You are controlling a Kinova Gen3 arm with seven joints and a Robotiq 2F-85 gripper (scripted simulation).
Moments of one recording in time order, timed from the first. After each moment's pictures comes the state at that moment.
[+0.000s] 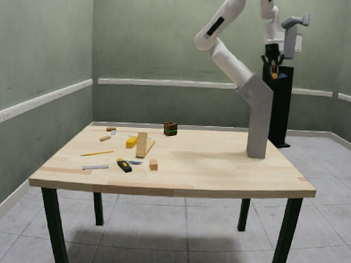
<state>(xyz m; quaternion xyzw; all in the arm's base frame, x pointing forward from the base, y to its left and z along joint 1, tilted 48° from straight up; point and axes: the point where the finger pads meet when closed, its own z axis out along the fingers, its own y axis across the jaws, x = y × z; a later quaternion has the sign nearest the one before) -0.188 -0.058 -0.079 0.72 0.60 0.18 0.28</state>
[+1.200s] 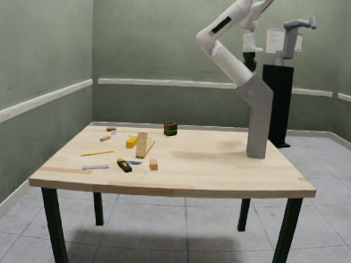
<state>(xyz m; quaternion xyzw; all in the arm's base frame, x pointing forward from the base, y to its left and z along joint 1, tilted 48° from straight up) -0.132 -0.243 -0.031 0.46 0.81 0.07 0.36</state>
